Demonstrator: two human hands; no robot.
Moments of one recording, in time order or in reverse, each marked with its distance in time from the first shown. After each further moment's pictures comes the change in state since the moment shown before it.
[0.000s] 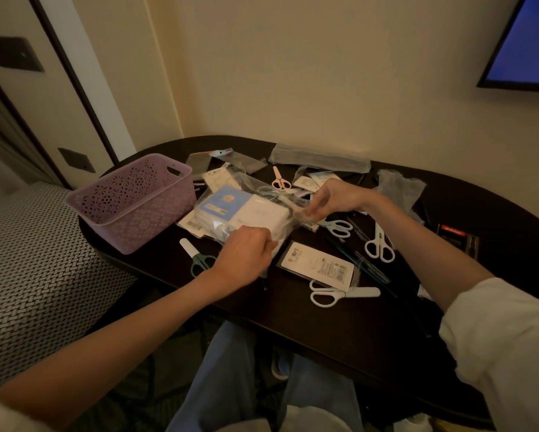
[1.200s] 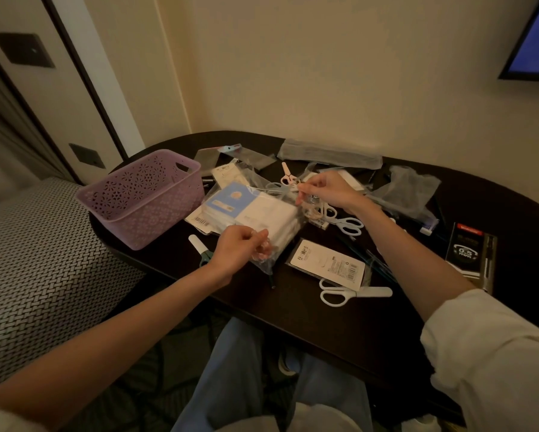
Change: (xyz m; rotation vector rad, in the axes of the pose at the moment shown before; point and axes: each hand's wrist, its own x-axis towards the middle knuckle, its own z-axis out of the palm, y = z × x) left_hand -0.004 -0.026 0.000 -0.737 0.008 -0.513; right_hand 0.019 -0.024 0.029 0.316 0.292 -0.073
